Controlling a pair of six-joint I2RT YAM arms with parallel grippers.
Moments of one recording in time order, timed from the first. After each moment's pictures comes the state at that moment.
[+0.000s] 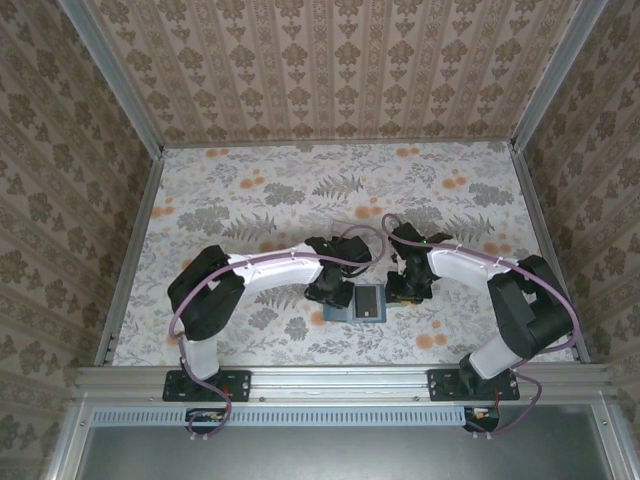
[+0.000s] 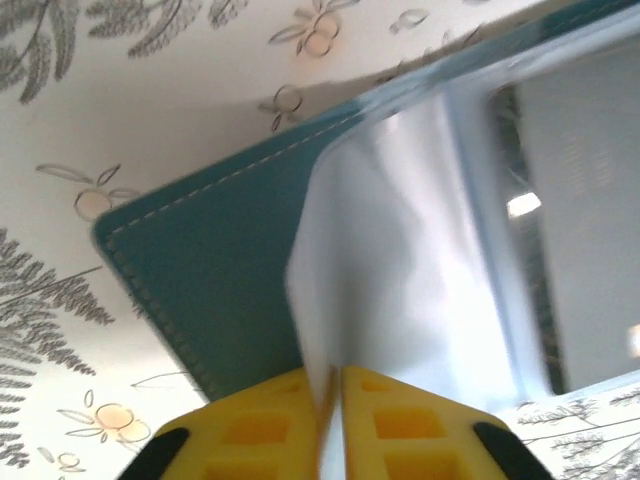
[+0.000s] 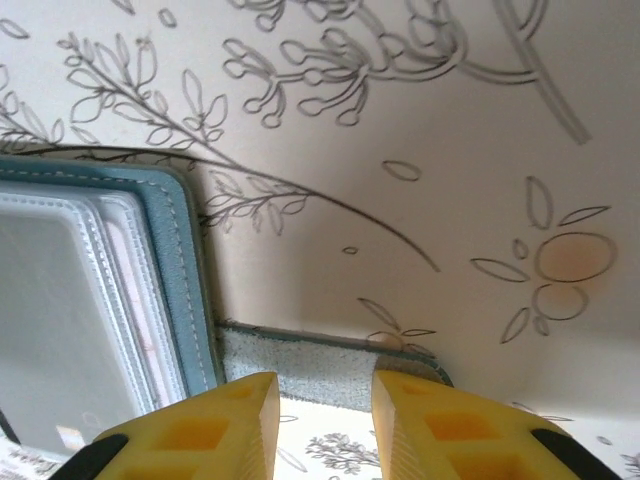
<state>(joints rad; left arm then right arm) -1.05 1.85 1.26 -0.86 0.03 -0.63 0.44 1.56 0.83 -0.77 -0.18 0.48</state>
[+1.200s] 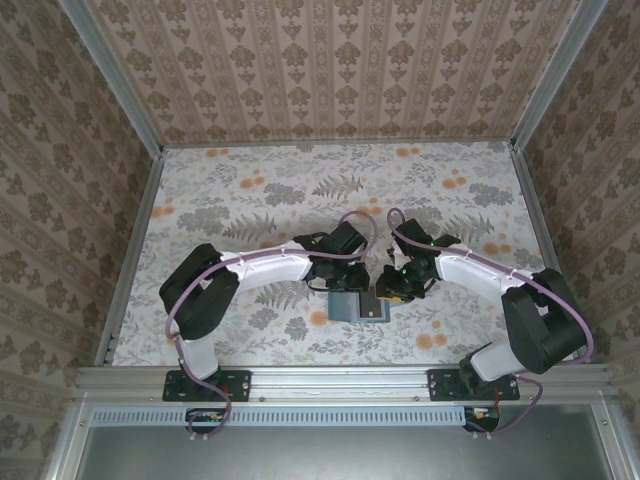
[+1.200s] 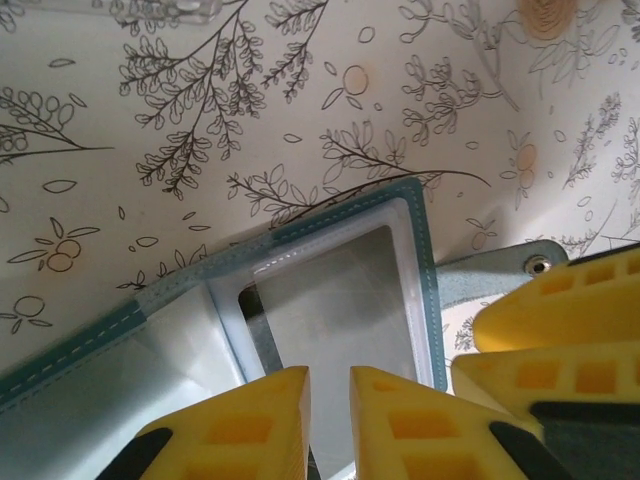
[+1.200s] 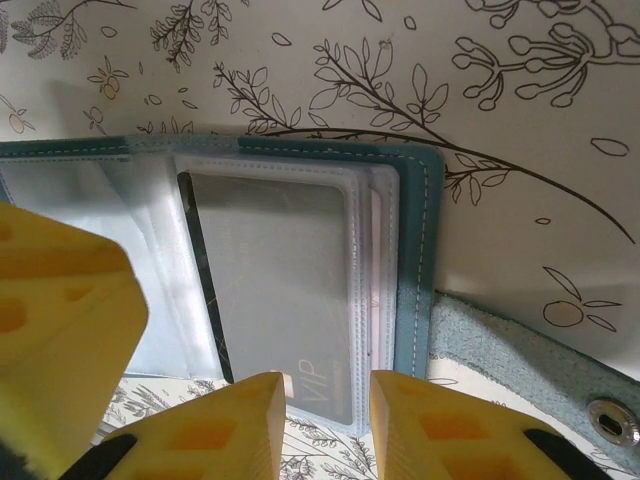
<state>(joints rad) -0.98 1.83 1.18 -0.42 0.30 -0.79 0.44 1.46 0.80 -0.68 -0.38 0.57</state>
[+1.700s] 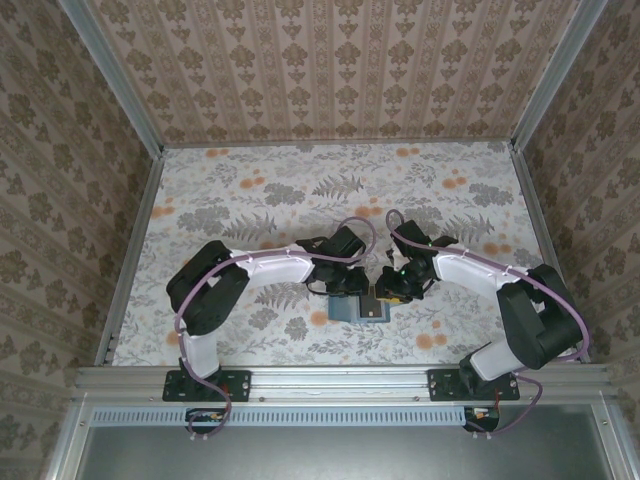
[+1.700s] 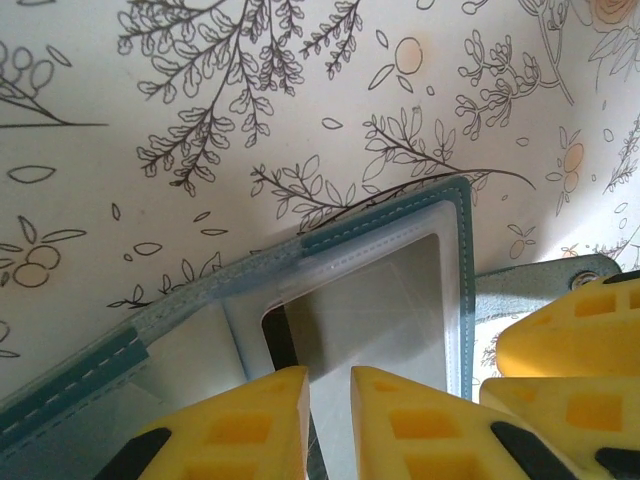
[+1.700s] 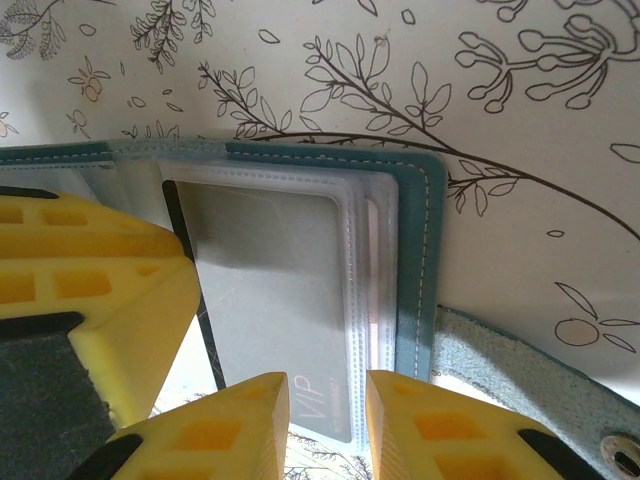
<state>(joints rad) -0.97 1.87 1.14 -0.36 0.34 -0.83 0.44 1.49 0.80 -0.66 -0.40 0.58</state>
